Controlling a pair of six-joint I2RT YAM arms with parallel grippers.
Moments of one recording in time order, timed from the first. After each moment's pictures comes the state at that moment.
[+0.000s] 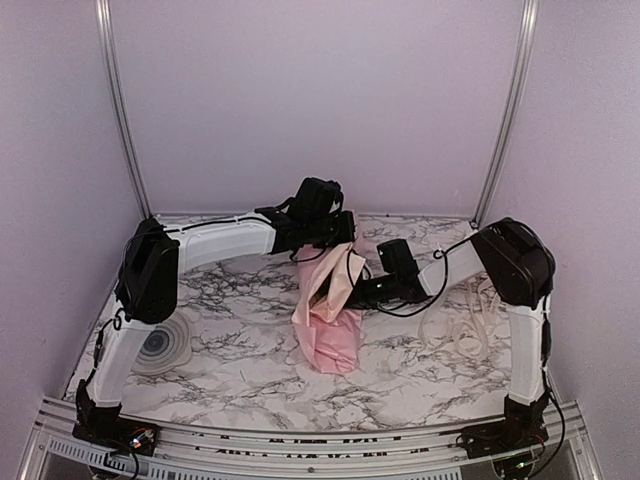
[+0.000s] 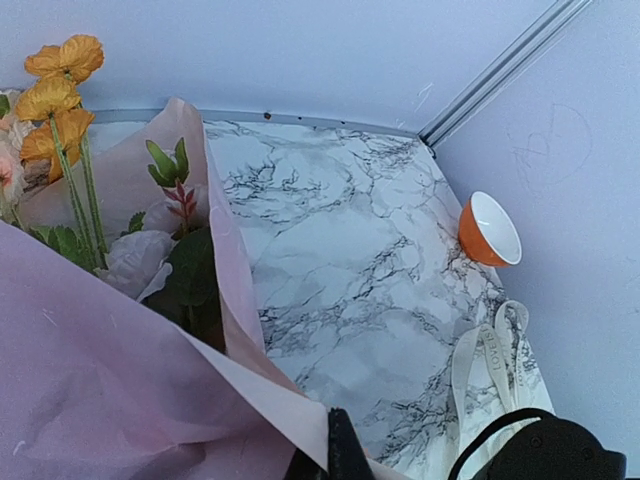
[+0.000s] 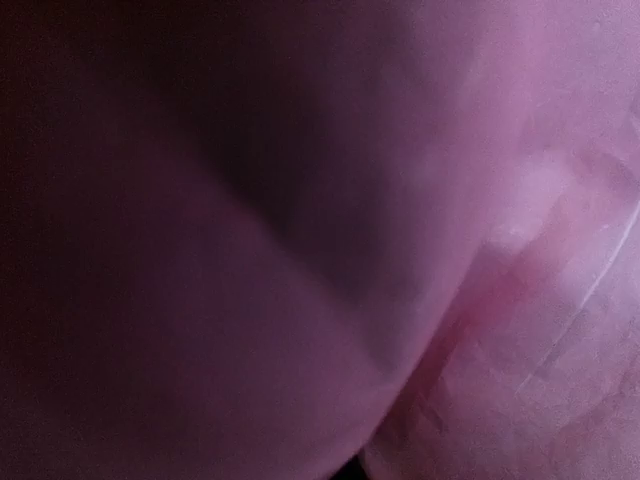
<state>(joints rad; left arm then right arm) -0.83 2.34 2.04 -0.19 -0.05 -0.64 0.54 2.13 1.13 0.31 -0.68 0.55</state>
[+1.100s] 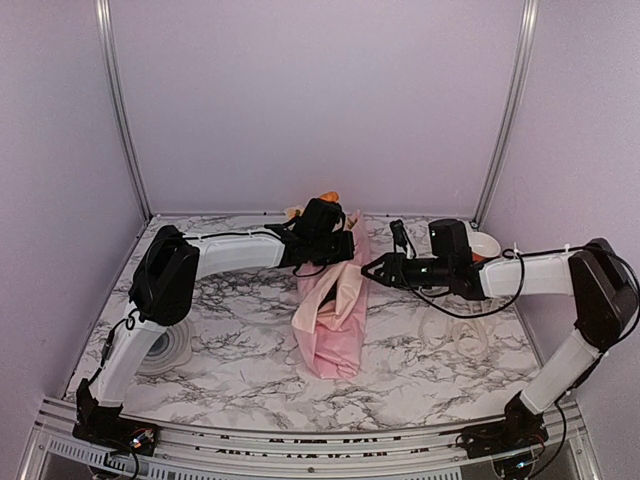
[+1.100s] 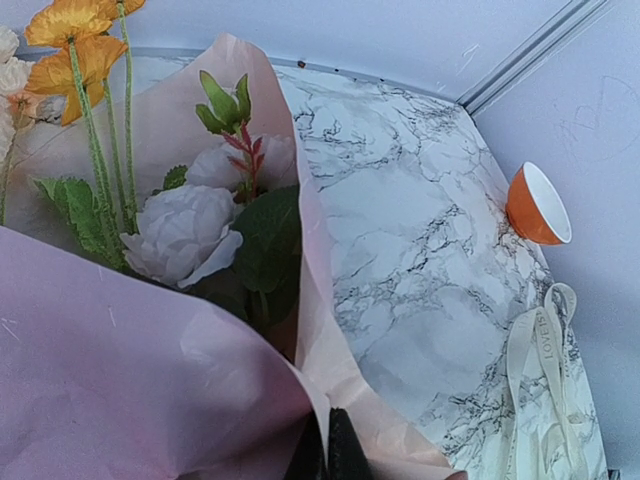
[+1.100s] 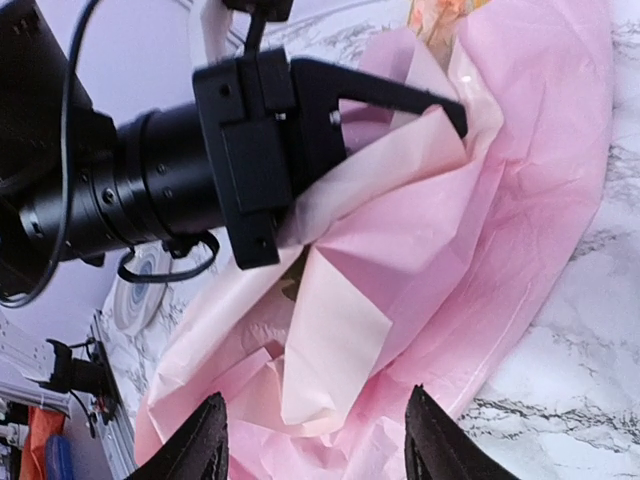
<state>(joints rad) -0.82 2.47 2.06 -0.16 -0.04 -0.65 0.47 1.57 0.82 0.26 -0.55 0.52</state>
